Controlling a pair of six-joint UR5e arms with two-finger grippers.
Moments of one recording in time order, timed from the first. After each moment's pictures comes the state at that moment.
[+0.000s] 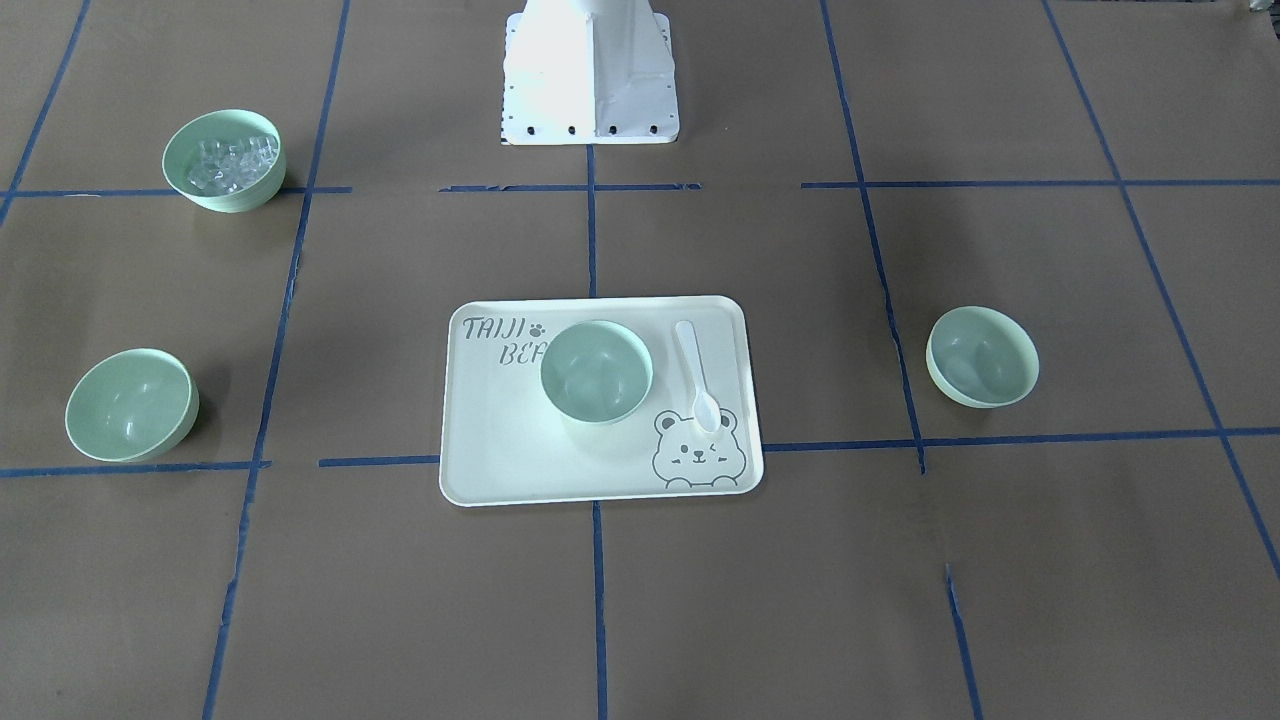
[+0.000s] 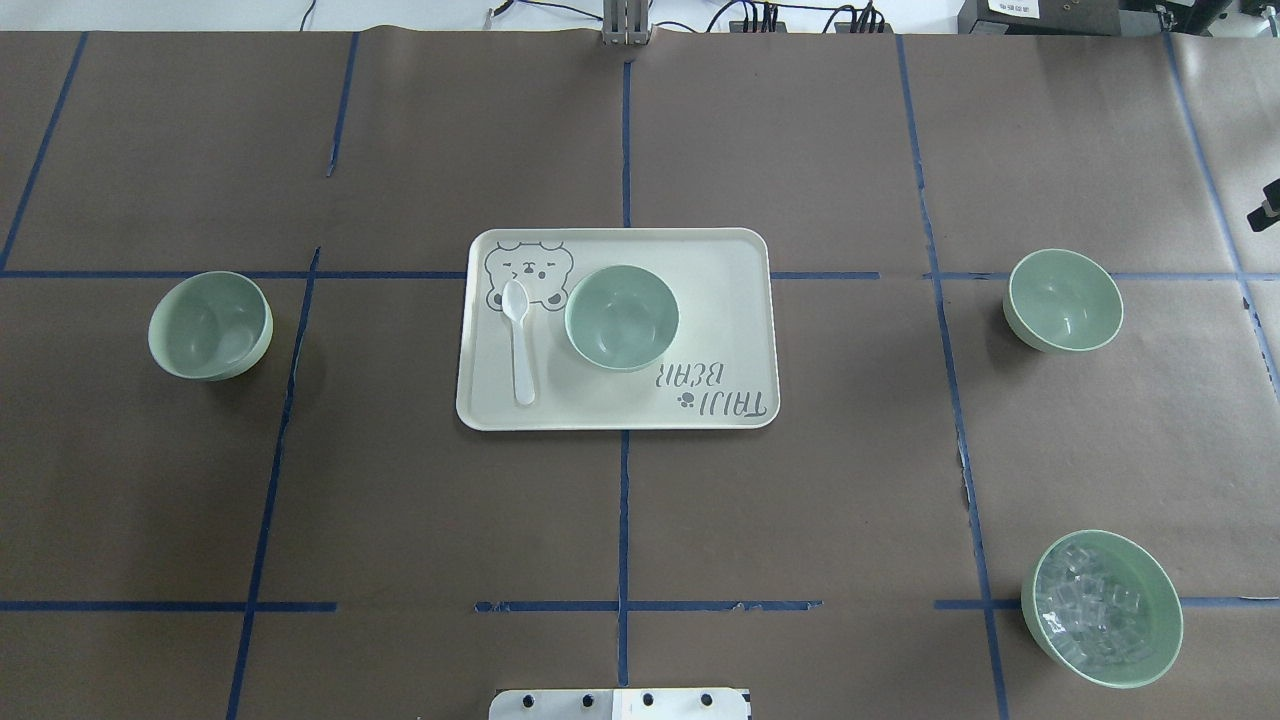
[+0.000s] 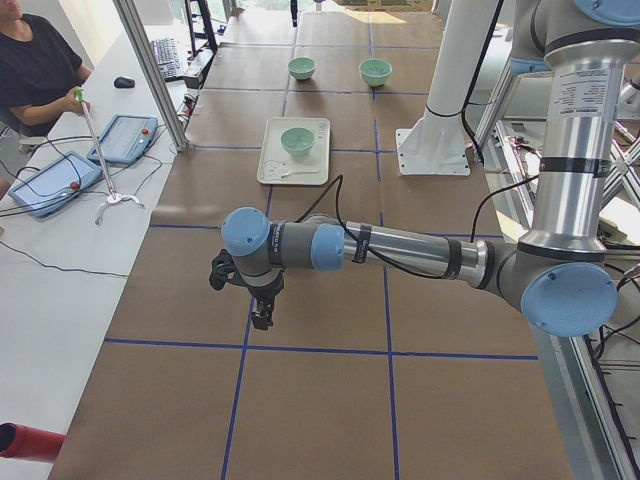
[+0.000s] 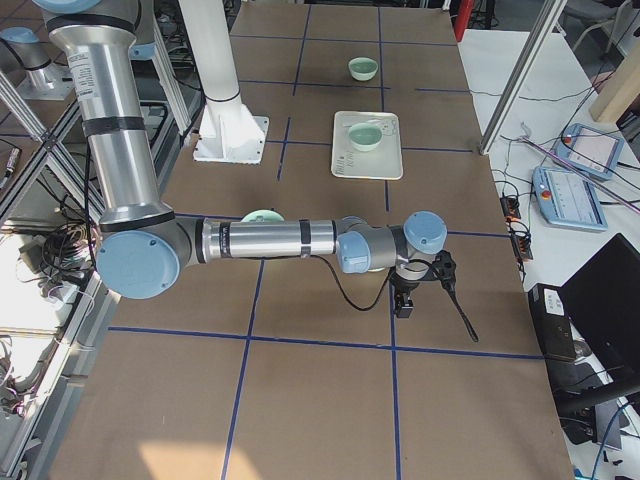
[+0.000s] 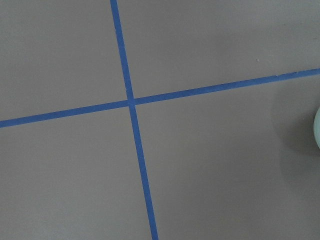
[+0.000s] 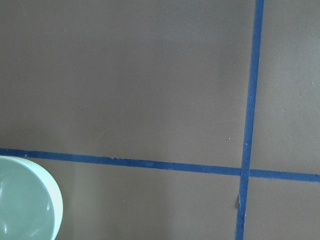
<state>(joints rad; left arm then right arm) -1.54 -1.61 -1.67 -1.45 -2.40 0.13 1.42 -1.38 1.44 -1.48 2.40 0.16</state>
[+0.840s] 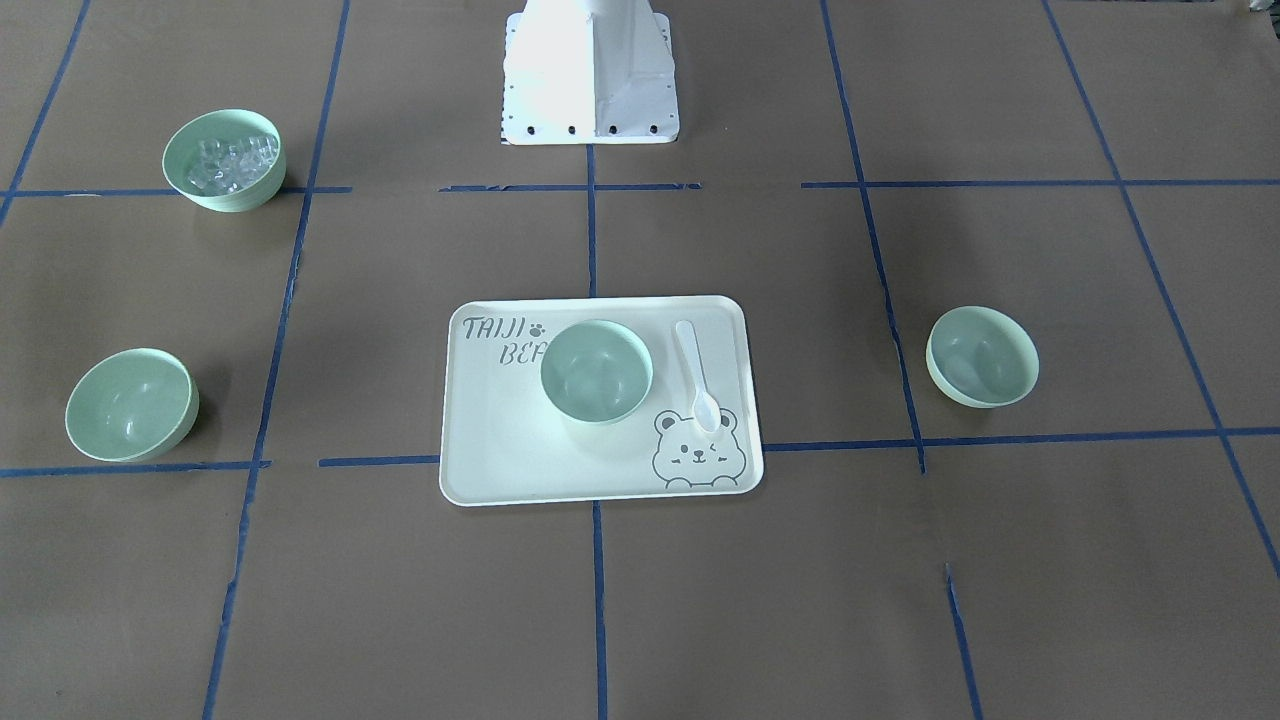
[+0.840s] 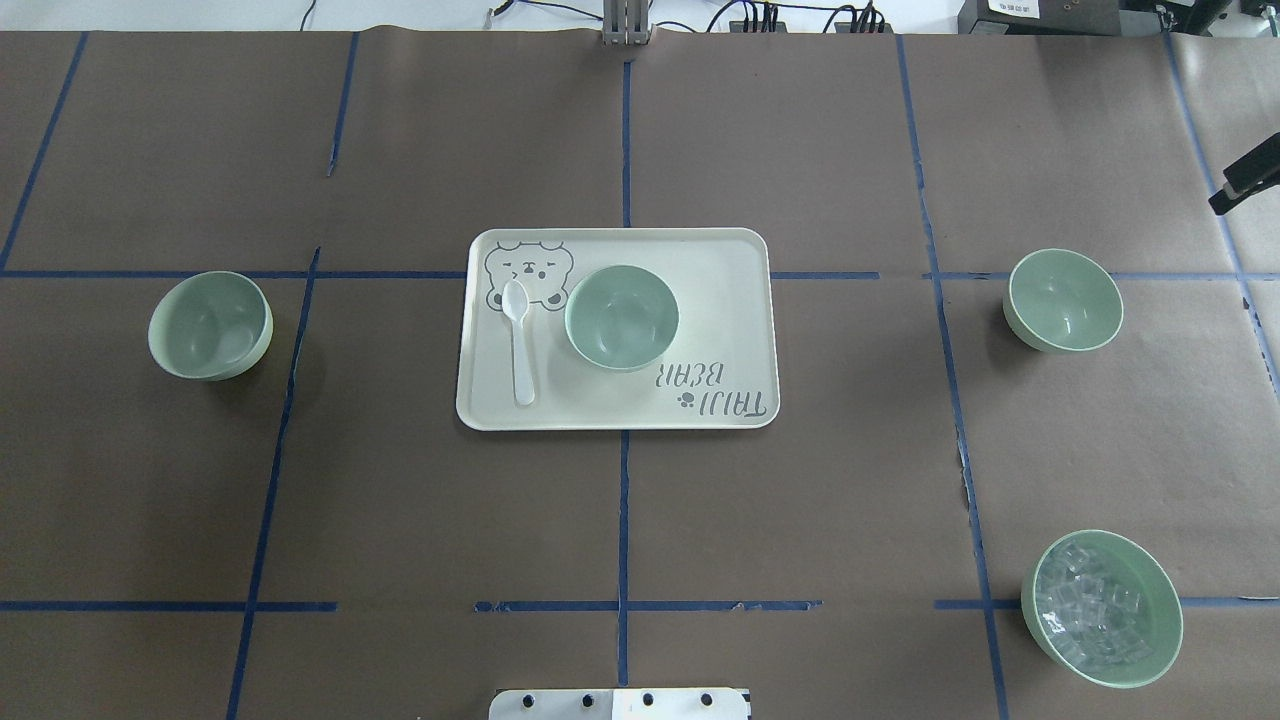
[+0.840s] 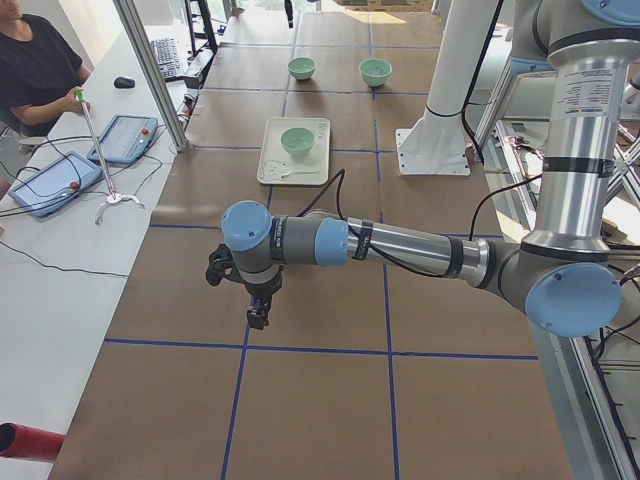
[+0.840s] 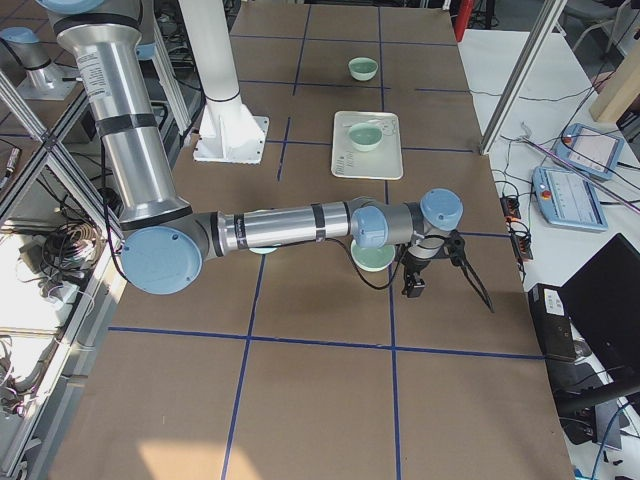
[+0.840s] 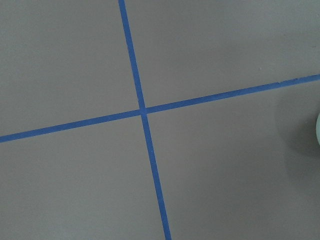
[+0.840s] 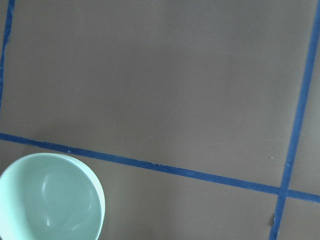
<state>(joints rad) -1.57 -1.61 -1.71 -1.44 -2.39 0.18 1.35 -1.32 1.46 -1.53 2.41 0.07</state>
